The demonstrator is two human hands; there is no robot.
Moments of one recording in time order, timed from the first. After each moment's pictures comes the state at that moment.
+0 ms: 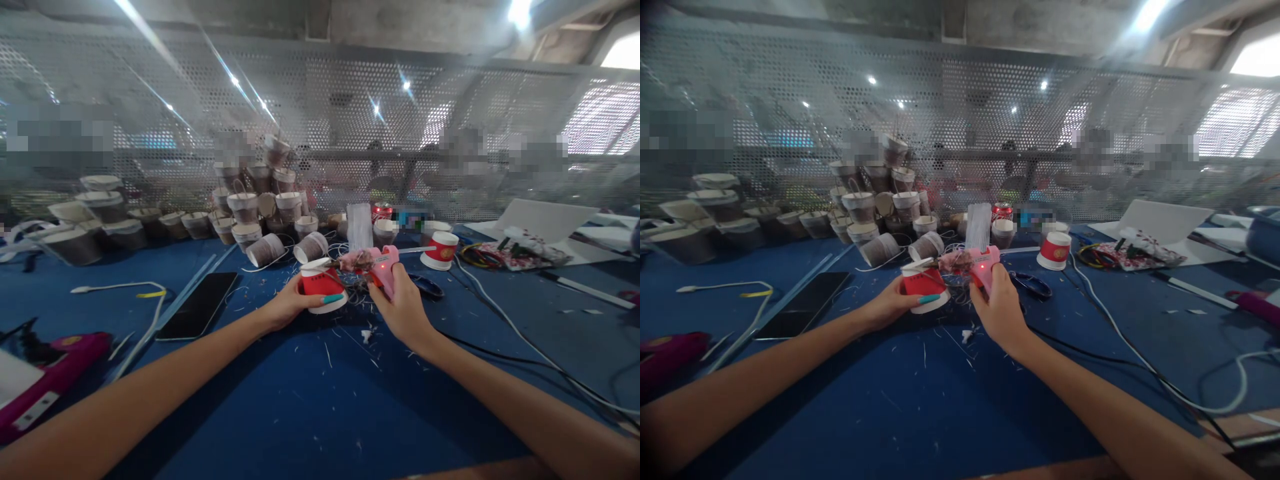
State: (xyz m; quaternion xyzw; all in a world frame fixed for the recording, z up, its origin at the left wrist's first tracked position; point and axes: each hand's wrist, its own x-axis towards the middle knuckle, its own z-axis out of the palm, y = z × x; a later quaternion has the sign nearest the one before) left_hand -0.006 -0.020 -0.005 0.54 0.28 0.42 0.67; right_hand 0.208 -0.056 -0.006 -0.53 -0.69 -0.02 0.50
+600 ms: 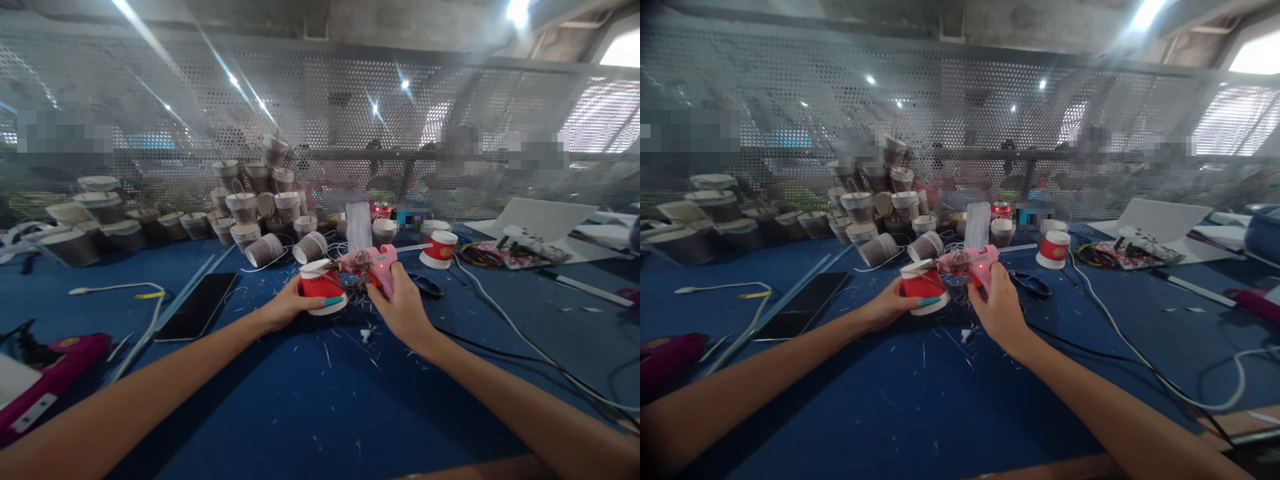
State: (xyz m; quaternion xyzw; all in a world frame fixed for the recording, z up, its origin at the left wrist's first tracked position) left_hand -0.008 -0.020 -0.008 0.54 0.32 0.42 0.66; right_hand 0.209 -0.055 -0.006 -0.53 -0.69 -0.02 0.49
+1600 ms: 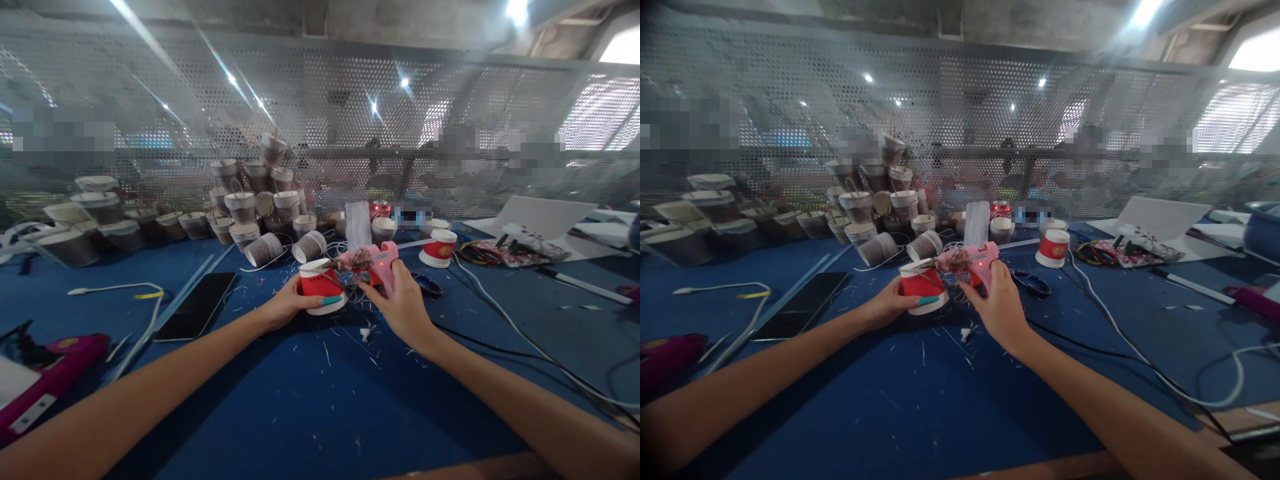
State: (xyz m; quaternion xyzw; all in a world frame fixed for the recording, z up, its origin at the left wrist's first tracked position) left_hand -0.006 -0.021 -0.004 0.54 0.30 0.41 0.67; right_hand 0.210 -0.056 -0.004 -0.54 -0.69 -0.03 0.48
